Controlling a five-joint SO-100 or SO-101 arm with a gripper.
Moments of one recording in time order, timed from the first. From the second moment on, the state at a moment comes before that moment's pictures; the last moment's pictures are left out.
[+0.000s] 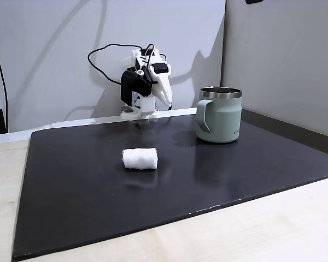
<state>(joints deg) 2.3 181.4 172.6 43.3 2.7</state>
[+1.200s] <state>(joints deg) 8.7 159.5 150.6 51.1 10.7</state>
